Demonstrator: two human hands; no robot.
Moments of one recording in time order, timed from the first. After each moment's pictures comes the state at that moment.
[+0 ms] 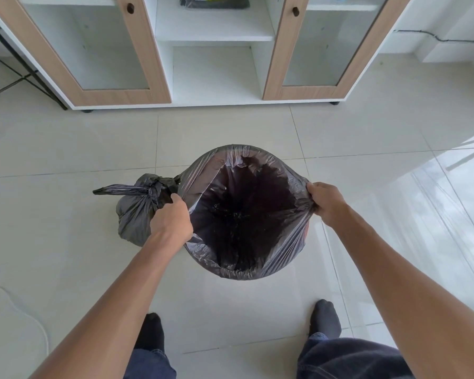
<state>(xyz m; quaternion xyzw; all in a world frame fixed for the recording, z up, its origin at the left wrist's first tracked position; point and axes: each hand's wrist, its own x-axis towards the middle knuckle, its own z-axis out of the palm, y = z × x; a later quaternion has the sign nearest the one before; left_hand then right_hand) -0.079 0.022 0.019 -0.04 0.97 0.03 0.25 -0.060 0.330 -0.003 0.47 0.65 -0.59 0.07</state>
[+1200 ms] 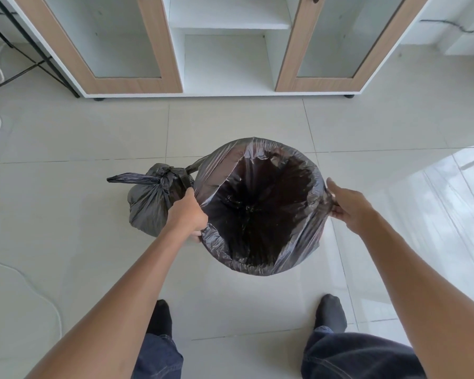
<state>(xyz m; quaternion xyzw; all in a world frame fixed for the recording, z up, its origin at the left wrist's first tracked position) -0.080 0.013 0.008 -0.10 0.92 0.20 0.32 -0.036 0.353 -0.010 0.48 0.63 -0.60 0.11</state>
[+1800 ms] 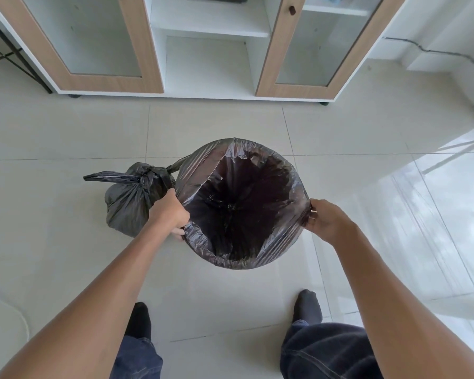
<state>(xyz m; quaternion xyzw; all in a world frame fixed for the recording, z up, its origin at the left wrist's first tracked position) -0.079 0.018 0.015 -0.17 0.88 0.30 0.34 -0.005 0.332 0.009 0.48 0.55 -0.68 0.10</state>
